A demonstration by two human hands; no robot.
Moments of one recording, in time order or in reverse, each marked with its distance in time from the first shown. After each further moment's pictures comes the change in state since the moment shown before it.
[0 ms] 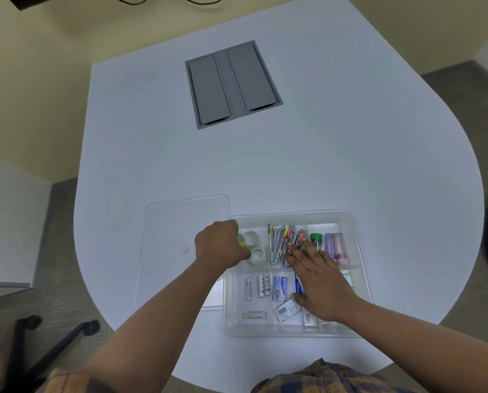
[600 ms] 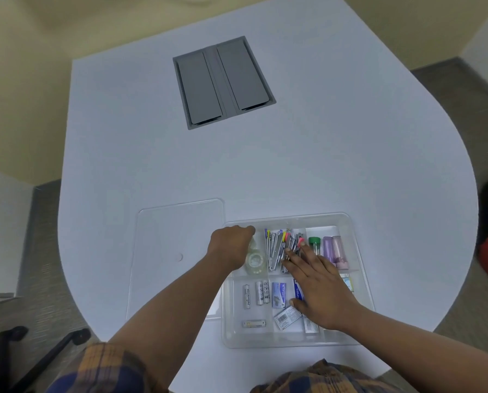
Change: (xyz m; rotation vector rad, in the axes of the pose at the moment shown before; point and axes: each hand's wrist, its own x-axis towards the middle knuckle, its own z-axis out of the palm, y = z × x) left_hand 0.033 0.008 0.022 0.216 -0.105 0.331; right_hand -0.002 -0.005 -0.004 0.034 0.036 -0.002
